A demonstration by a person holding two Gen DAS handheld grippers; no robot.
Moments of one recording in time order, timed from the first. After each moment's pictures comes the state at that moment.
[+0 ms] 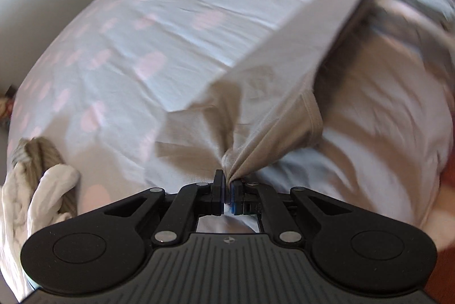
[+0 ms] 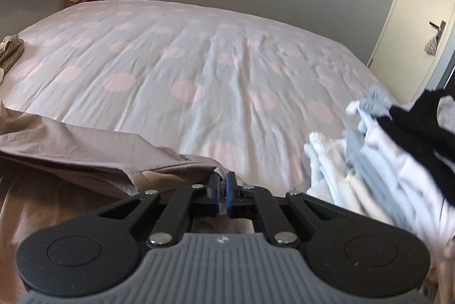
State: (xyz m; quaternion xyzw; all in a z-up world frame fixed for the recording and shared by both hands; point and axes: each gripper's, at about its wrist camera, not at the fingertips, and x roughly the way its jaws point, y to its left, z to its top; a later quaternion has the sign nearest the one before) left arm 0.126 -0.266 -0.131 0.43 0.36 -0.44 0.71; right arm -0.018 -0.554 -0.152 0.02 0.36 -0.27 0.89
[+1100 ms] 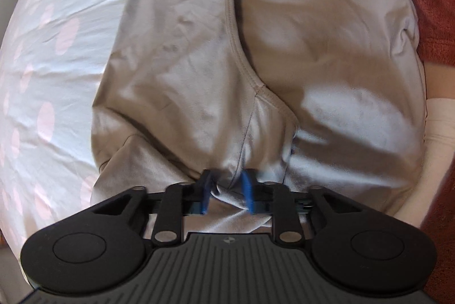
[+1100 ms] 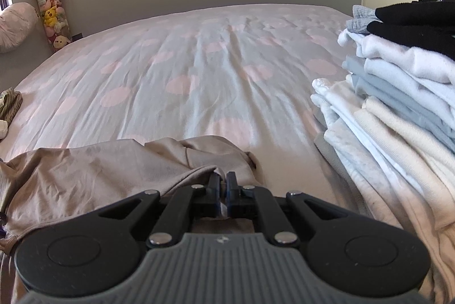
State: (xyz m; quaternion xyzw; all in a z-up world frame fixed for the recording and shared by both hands) left arm 0.087 -0.307 -0.193 0.62 0.32 -0.52 0.49; right arm -0.041 -0.573 -0.184 0.15 0.32 -0.27 0.90
